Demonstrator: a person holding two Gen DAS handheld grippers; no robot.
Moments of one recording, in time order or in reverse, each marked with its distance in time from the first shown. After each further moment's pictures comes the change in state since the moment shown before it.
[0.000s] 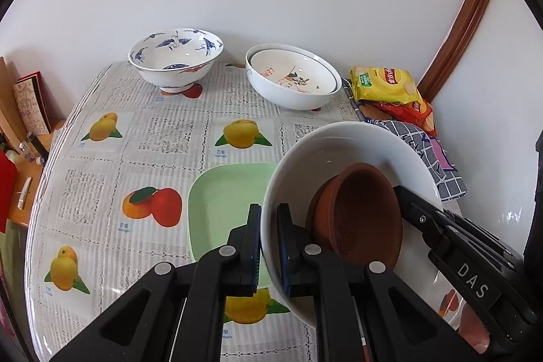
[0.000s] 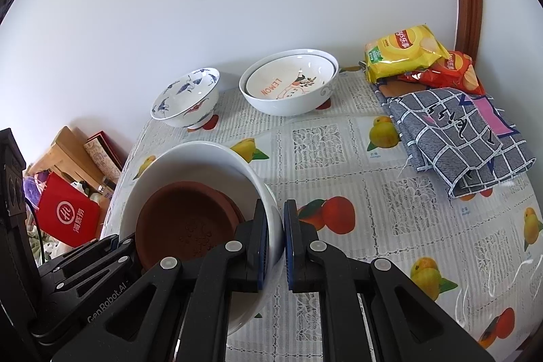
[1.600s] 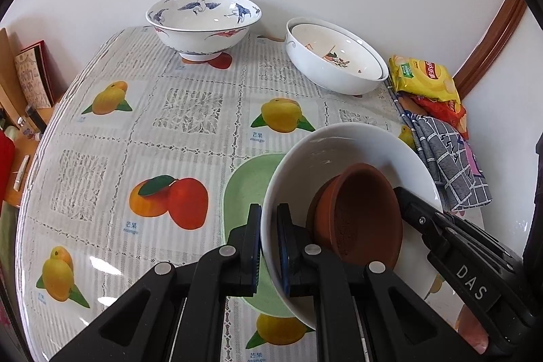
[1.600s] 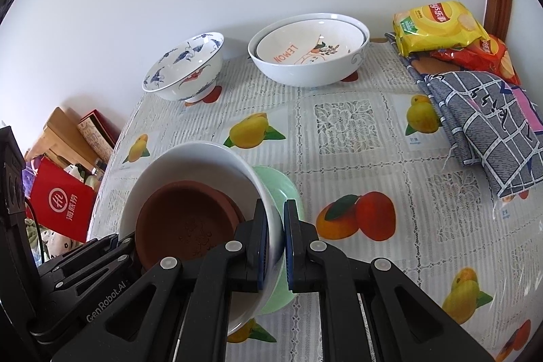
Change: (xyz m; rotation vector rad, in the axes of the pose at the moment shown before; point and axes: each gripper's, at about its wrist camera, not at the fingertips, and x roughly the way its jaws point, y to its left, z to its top) left arm 0.054 0.044 0.006 -0.067 0.090 0.033; right arm 0.073 0.021 0.004 -0.022 0.113 0.015
